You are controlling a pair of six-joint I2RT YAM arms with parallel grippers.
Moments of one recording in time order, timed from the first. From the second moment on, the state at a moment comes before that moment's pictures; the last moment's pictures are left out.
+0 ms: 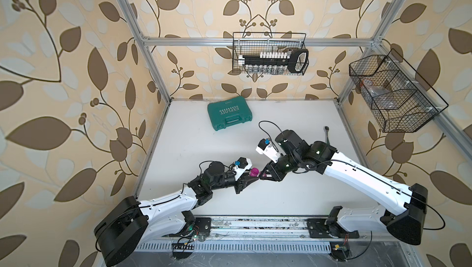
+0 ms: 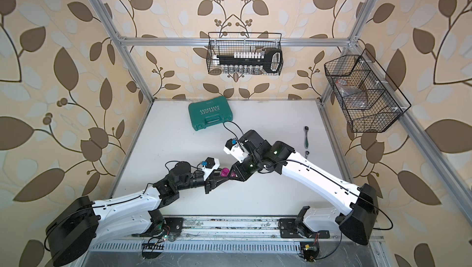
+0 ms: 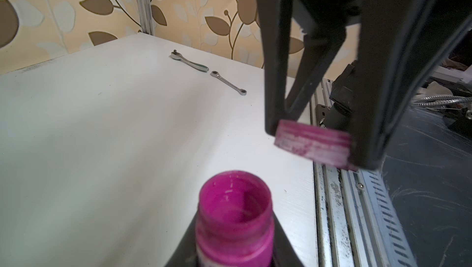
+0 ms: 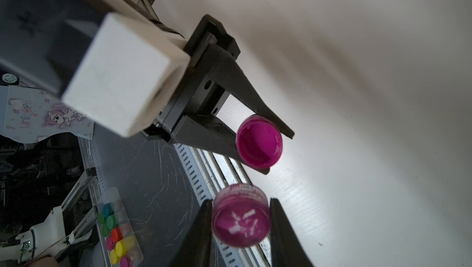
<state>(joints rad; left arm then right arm) -0.78 1.04 0.27 0.53 0.49 -0.03 0.84 1.31 1.19 -0.88 -0.42 0.24</state>
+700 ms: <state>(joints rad) -0.79 1.04 0.28 0.51 0.49 -0.03 0.84 1.41 1.25 -0.86 -0.42 0.24</state>
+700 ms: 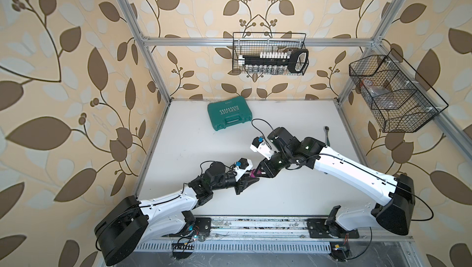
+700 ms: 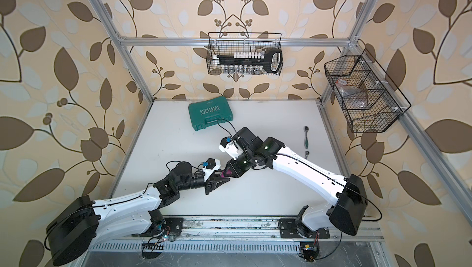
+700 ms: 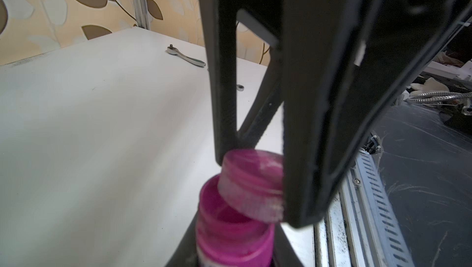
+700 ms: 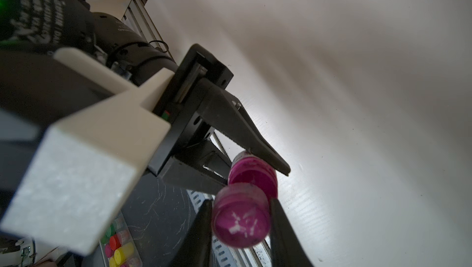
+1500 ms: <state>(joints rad) -0.79 1.04 0.28 0.51 0.50 -0.03 0.79 1.44 1.26 -0.85 -0.46 0.22</state>
